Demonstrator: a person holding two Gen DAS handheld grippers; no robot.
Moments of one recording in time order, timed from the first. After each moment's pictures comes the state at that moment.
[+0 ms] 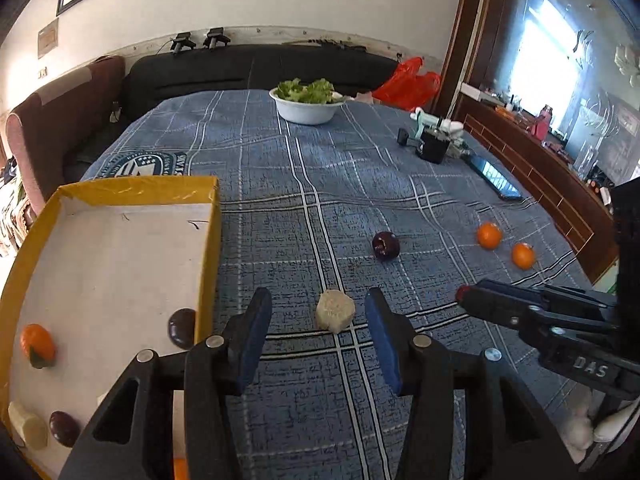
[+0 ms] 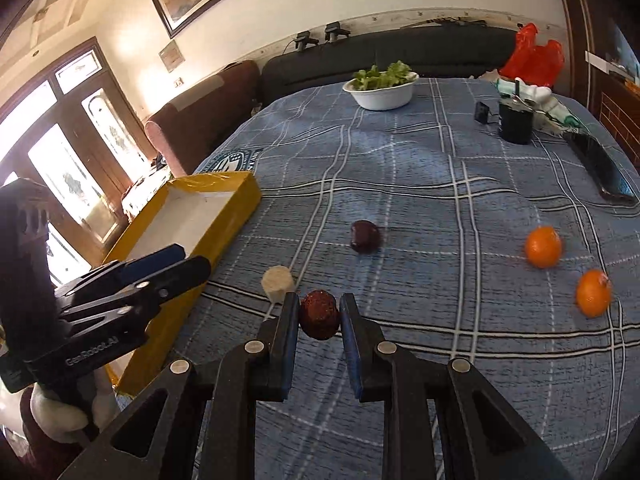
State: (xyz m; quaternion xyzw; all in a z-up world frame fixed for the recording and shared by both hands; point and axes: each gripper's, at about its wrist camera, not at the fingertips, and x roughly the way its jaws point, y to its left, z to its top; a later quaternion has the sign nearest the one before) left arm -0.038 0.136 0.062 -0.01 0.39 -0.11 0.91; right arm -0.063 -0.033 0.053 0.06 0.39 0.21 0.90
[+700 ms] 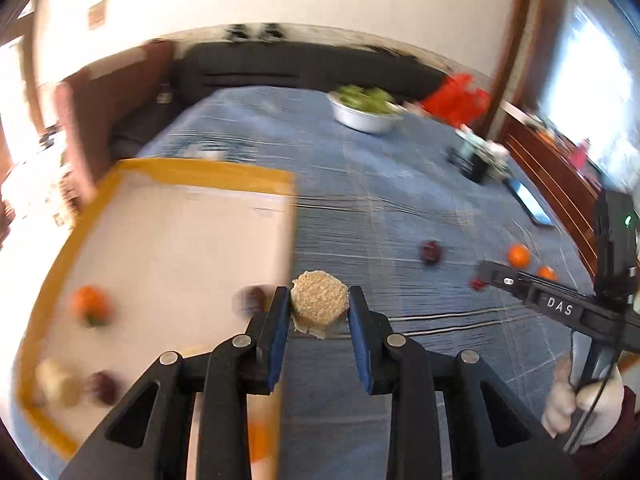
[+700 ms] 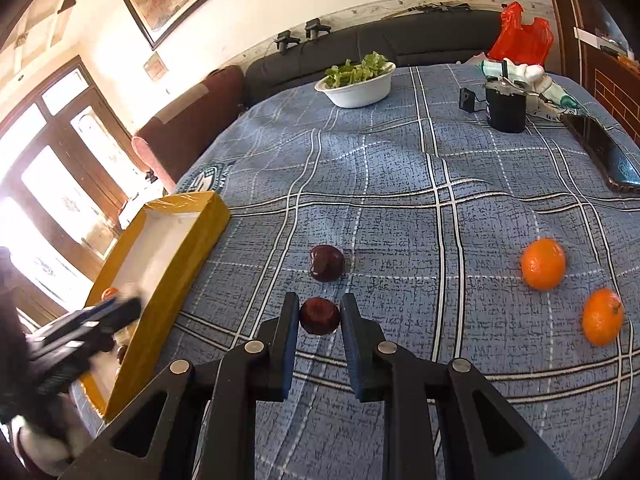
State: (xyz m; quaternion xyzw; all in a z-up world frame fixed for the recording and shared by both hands) left arm -0.081 0.202 0.087 -0.06 0.38 -0.01 0.92; right arm -0.023 -0.047 0.045 0.09 0.40 0.21 0.89
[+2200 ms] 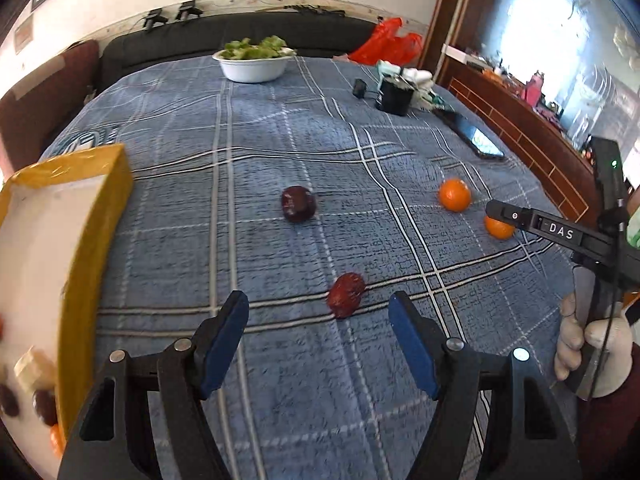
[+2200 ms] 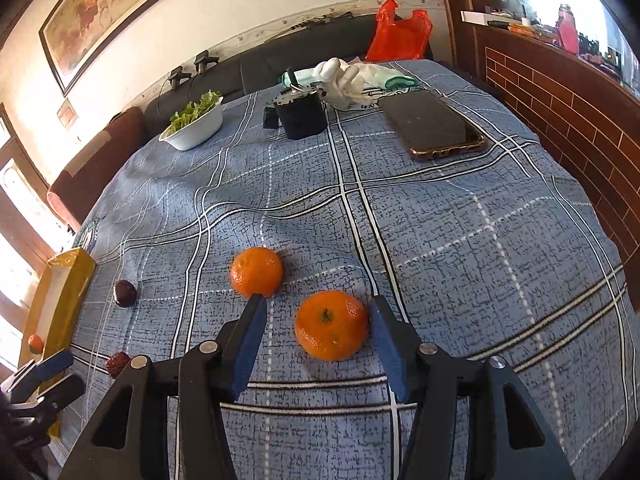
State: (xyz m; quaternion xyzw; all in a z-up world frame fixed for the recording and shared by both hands) left arm -0.030 0.049 0.031 0.00 0.44 -0.14 0.89; right arm -0.017 -0.205 0.029 0.12 0.39 0.04 0.91
